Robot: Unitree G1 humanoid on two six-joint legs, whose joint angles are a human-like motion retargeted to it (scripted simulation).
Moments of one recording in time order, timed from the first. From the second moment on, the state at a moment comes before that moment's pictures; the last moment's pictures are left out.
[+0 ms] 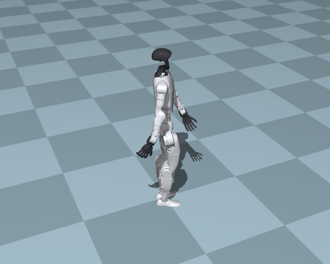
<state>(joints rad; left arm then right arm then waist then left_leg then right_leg) -0.24 0.07 0.32 1.35 -0.11 0.11 -0.19 0.17 -0.27 -0.05 1.68 -0.35 0.27 0.13 -0.28 0.04 -0.11 -0.03 -0.07 0.26 -0.02 -0.05 0.14 -0.04 0.04 -0.31 0.05 -0.10 -0.08</state>
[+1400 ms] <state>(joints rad) -0.22 0.14 0.18 1.49 0.14 0.12 -0.30 0.07 -0.20 0.04 1.68 -0.36 0.23 0.15 -0.26 0.07 -0.12 -0.05 -0.08 0.24 -0.01 -0.03 0.15 -0.03 0.04 -0.34 0.04 -0.09 -0.08</state>
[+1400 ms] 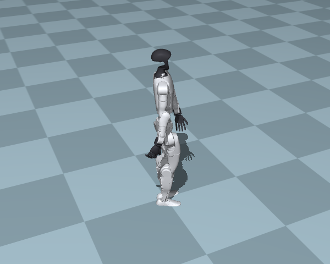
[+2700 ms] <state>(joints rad) -0.01 0.10 0.29 1.55 0.17 0.15 -0.15 -0.04 -0.13 0.15 1.39 -0.38 0.17 0.20 -0.19 0.03 -0.05 -0.13 -0.08 0.31 -0.02 0.01 0.17 -0.14 0.02 -0.22 0.09 -0.03 -0.04</state>
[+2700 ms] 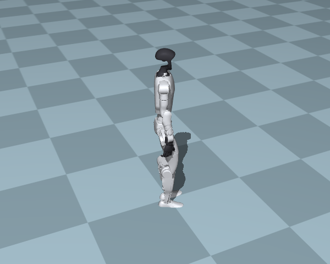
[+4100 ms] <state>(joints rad) 0.13 0.12 0.42 1.58 0.10 0.12 -0.13 -0.05 -0.15 0.13 1.46 -0.43 0.18 0.18 -0.16 -0.04 0.15 -0.52 -0.05 0.26 0.10 0.05 0.14 0.06 0.02 -0.31 0.12 -0.11 -0.14</state>
